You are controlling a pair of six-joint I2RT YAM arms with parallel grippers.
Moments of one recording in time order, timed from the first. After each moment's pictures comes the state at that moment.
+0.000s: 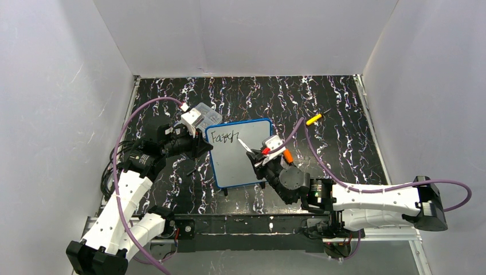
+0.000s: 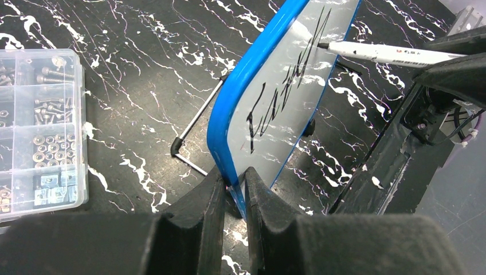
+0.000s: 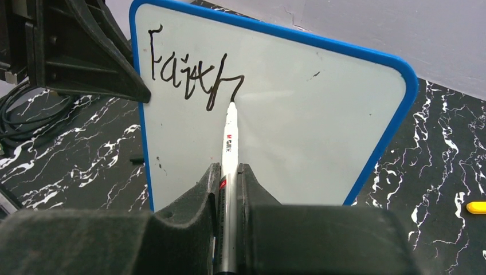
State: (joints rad) left arm -0.33 0.87 0.89 -0.55 0.57 0.07; right arm 1.44 1.02 0.72 0.26 0.81 0.05
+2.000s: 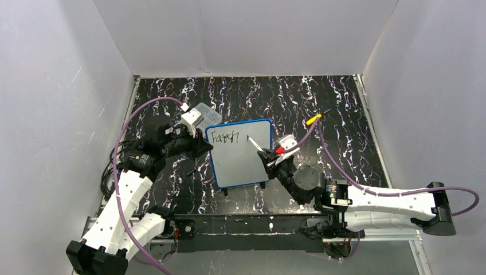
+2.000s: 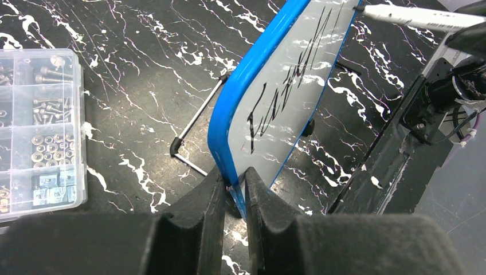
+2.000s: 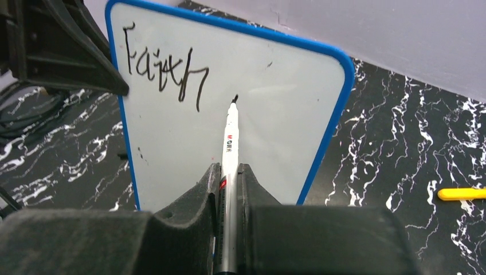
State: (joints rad) left arm -0.33 0.88 0.89 -0.55 0.57 0.07; right arm 1.44 0.88 0.69 0.11 0.82 0.07
